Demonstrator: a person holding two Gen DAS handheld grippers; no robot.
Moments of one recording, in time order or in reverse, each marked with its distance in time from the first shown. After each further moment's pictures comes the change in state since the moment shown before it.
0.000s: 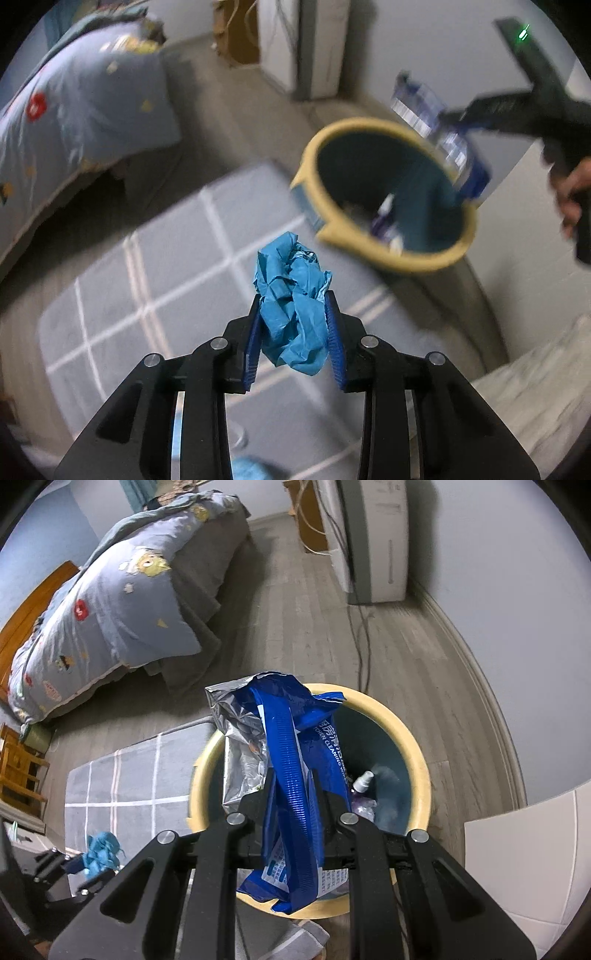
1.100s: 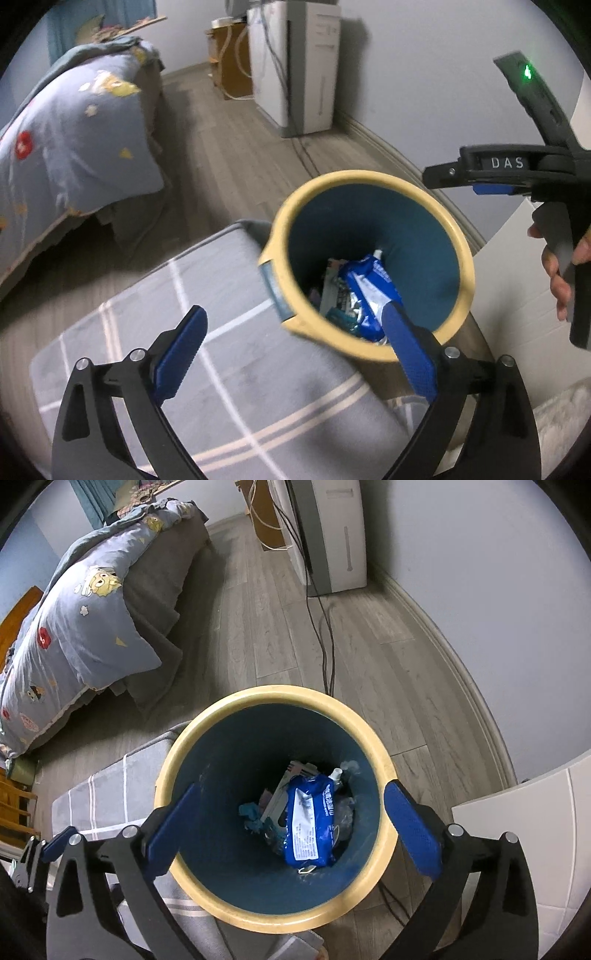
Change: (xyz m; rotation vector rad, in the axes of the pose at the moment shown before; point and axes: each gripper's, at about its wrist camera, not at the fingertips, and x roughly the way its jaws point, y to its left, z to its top) left arm 0.021 -0.025 0.045 -0.013 -0.113 0.036; right arm 0.009 -0.019 0.003 0.099 0.001 -0.079
